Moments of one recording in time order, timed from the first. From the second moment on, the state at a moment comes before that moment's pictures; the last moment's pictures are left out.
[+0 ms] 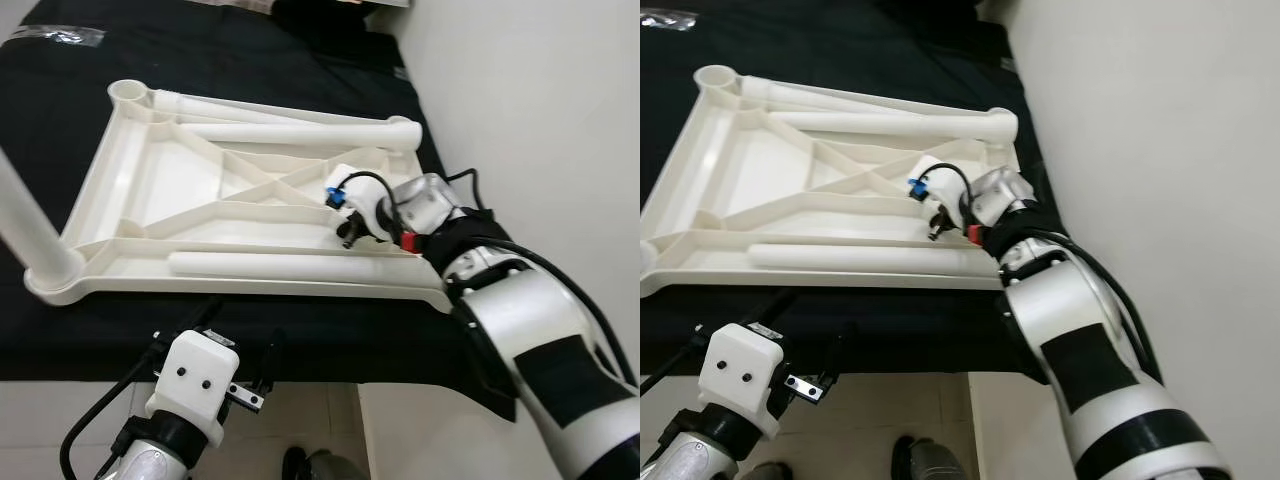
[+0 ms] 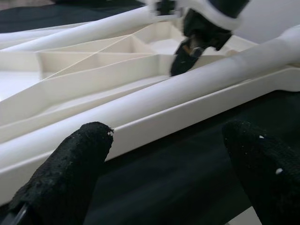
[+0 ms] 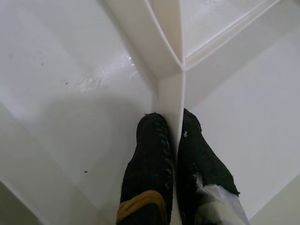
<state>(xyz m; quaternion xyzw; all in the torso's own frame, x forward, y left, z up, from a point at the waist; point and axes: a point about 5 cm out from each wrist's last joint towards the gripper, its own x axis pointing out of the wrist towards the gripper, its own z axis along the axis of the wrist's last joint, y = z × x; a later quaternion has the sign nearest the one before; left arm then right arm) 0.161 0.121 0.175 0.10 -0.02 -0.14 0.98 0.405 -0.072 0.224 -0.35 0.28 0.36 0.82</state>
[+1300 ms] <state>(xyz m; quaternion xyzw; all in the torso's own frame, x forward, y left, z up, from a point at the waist) 0.159 0.102 0.163 0.11 -0.02 -0.15 0.98 0.376 0.045 0.258 -0.16 0.19 0.44 0.86</state>
